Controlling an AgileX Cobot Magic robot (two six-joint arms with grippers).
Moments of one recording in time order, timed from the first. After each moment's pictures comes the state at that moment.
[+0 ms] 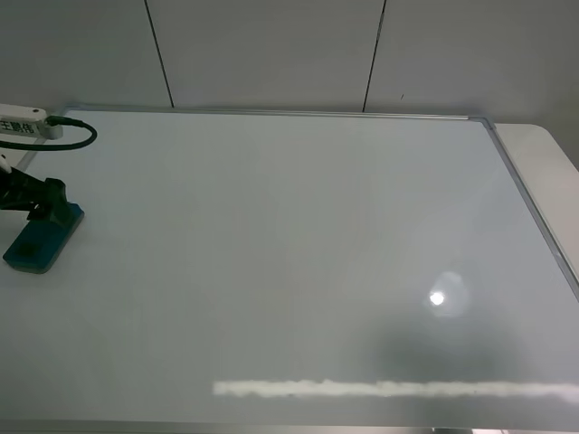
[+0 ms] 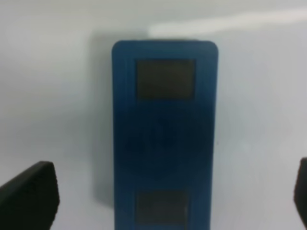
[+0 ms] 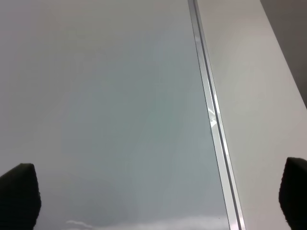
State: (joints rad) left arm 0.14 1.54 -0.76 -0.08 0.49 0.27; right arm 0.02 0.00 -0.49 -0.04 1.06 0.02
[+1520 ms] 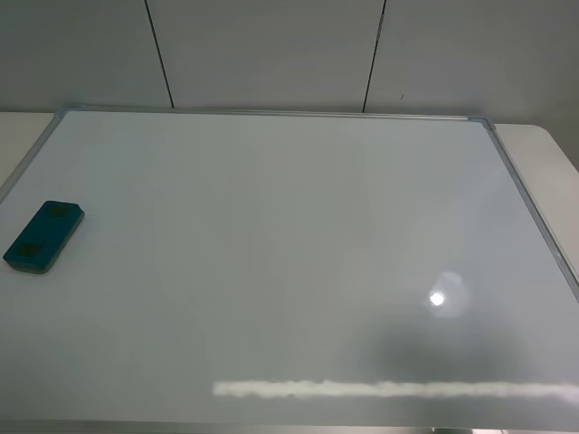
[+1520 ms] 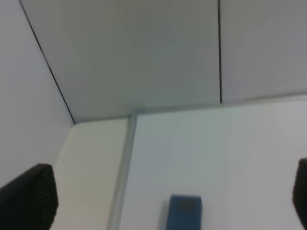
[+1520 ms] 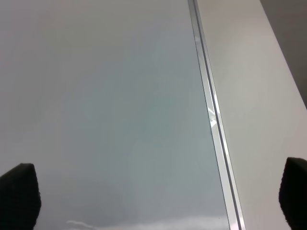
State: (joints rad) left arm 0.14 0.14 -0.76 -0.07 0.88 0.21; right arm 0.02 0.00 -0.49 -0.04 1.06 0.02
